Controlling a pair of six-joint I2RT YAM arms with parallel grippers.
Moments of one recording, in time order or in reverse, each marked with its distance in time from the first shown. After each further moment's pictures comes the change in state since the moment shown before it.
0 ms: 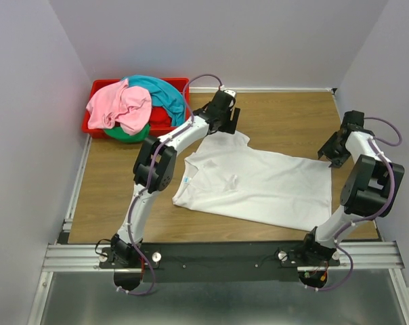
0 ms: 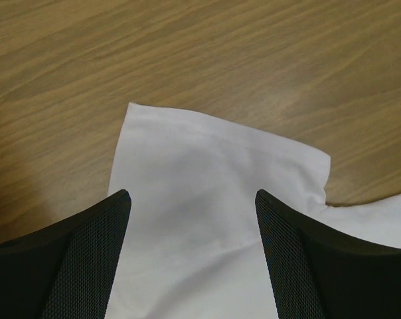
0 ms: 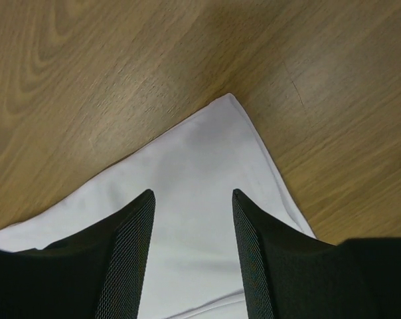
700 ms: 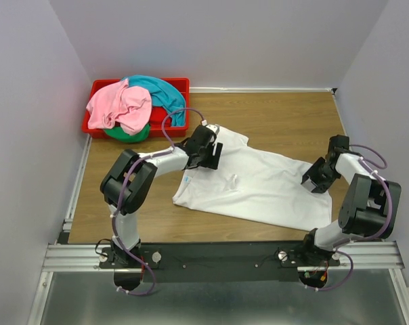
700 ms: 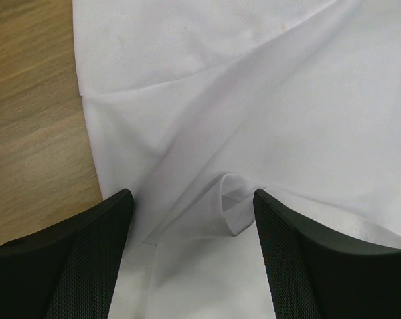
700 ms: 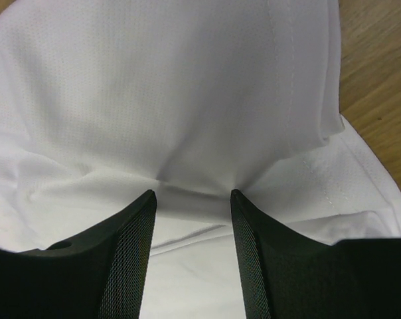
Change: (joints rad) left arm -0.027 -0.407 -0.811 0.299 0.069 -0.061; right arm 0.058 -0.181 -0.359 0.000 -0.129 0.095
